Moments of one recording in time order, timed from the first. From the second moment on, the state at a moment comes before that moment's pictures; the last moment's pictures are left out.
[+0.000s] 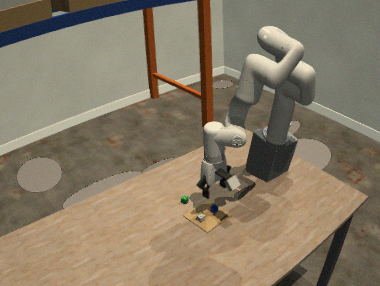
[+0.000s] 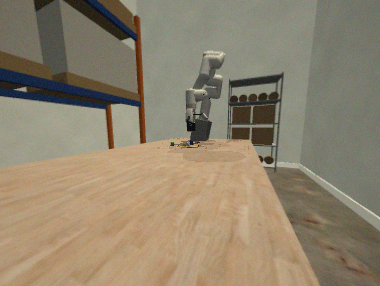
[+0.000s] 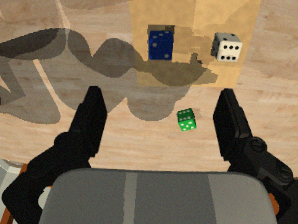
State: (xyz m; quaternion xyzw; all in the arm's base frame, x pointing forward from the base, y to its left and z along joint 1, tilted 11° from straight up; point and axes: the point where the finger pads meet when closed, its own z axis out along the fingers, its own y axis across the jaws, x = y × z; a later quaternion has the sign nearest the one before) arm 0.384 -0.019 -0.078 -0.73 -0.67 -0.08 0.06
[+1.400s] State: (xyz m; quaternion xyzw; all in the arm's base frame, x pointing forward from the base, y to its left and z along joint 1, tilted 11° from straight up) arm 0.381 -0.034 0.003 -0.73 -0.67 -0.08 0.06
